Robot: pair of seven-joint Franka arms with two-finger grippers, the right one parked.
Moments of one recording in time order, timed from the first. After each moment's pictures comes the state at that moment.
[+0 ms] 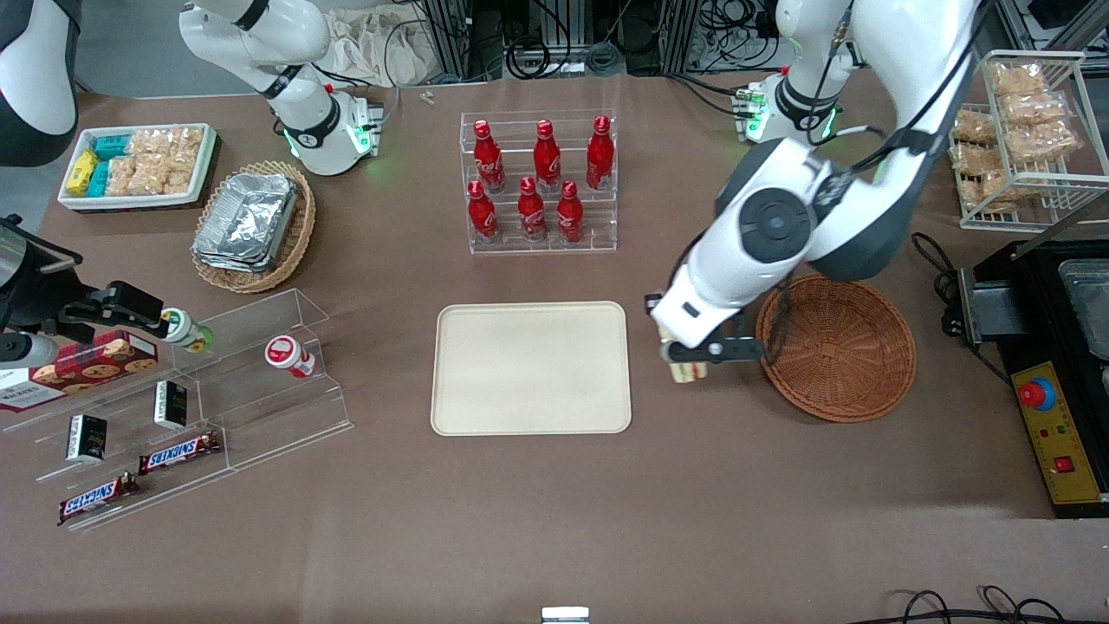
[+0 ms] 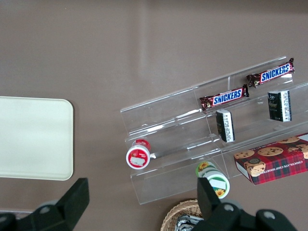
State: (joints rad) arm -0.03 0.45 -0.63 -1.60 0.11 1.95 -0.65
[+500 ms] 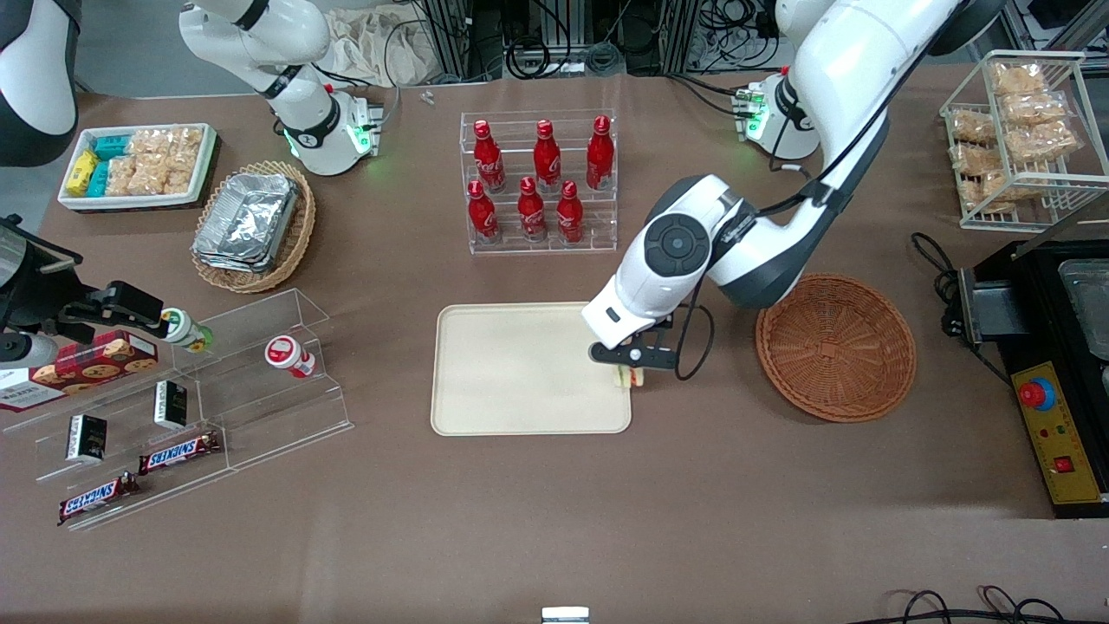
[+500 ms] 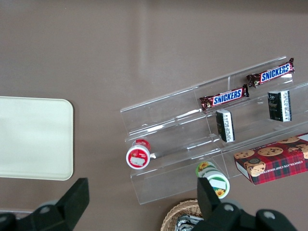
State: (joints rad) arm -0.12 0.60 -0.62 -1.60 0.23 2.12 -0.65
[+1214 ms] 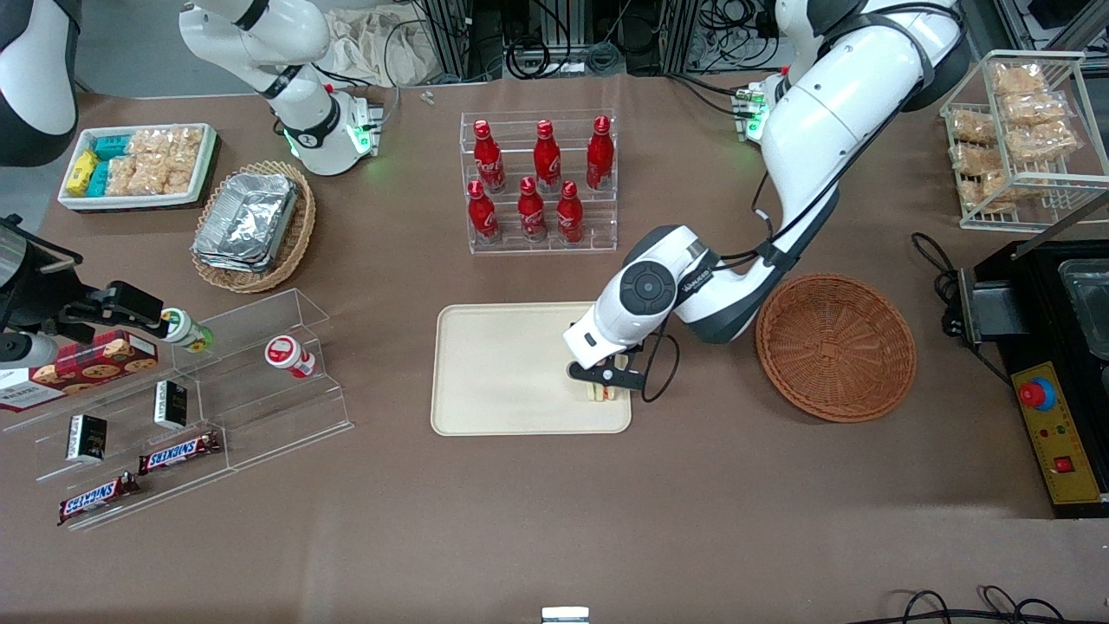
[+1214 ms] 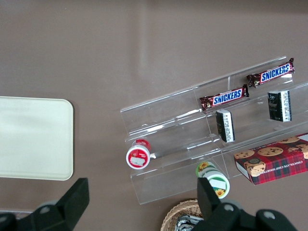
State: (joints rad) arm -0.16 0.78 -0.62 -1.59 0.30 2.26 -0.65
